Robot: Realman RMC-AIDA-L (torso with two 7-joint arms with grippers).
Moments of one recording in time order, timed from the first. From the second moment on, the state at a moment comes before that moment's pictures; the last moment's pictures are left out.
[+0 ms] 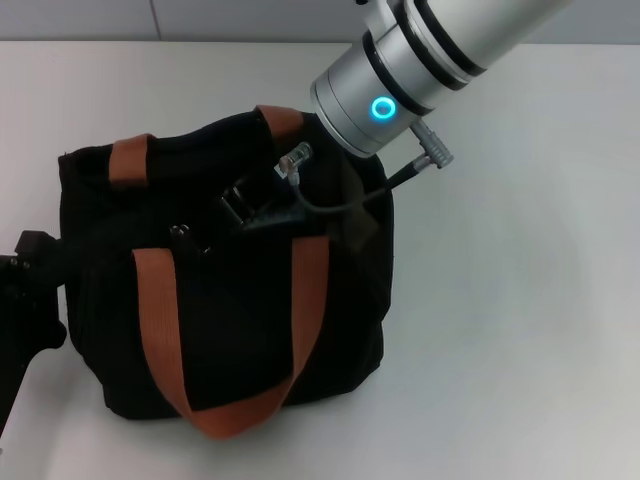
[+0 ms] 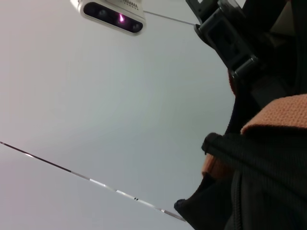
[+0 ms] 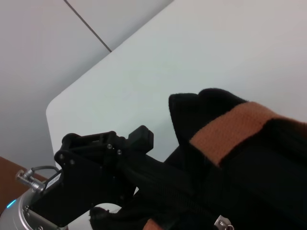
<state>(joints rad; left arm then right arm) -0.05 -2.08 -0.14 -0.25 1.90 1.71 1.19 1.13 2.09 -1.53 -0.73 -1.93 -1.33 2.55</state>
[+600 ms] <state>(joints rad) -0.05 -2.08 -0.13 -0.24 1.90 1.73 1.18 1.13 2.09 -1.53 -0.66 -1.81 -1.30 2.45</state>
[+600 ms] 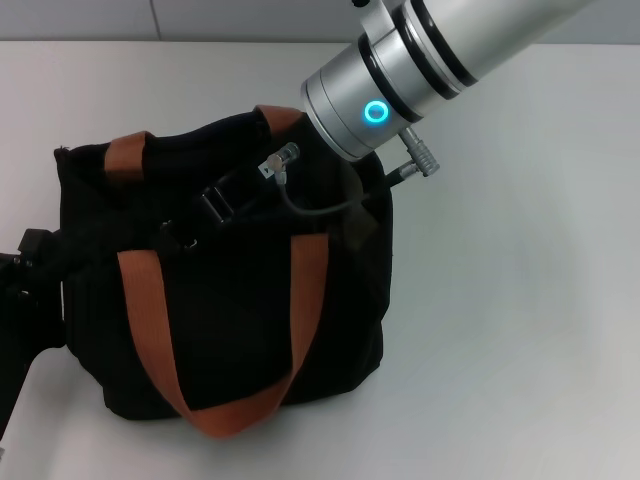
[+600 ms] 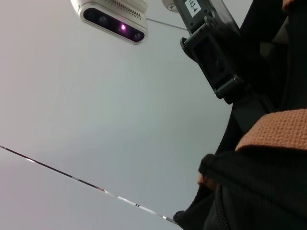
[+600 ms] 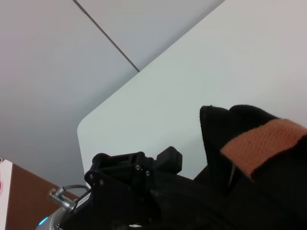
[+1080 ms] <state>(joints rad) -0.05 -2.08 -0.12 -0.25 1.90 1.73 1.18 1.10 2.09 -1.52 -0.65 -1.72 -1.28 2.39</state>
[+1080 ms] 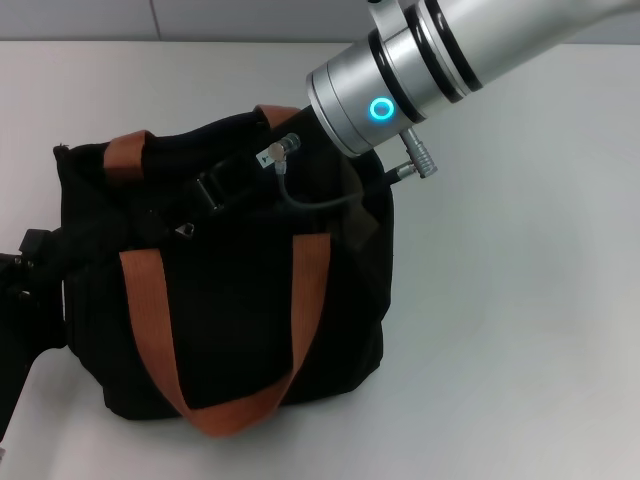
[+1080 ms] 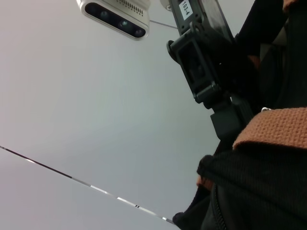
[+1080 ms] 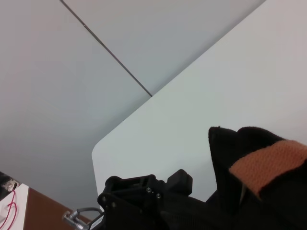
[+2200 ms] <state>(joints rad) -0.04 -2.08 -0.11 -0.24 1.90 1.75 1.18 1.12 2.09 -1.55 -0.63 -1.75 -1.29 2.35</state>
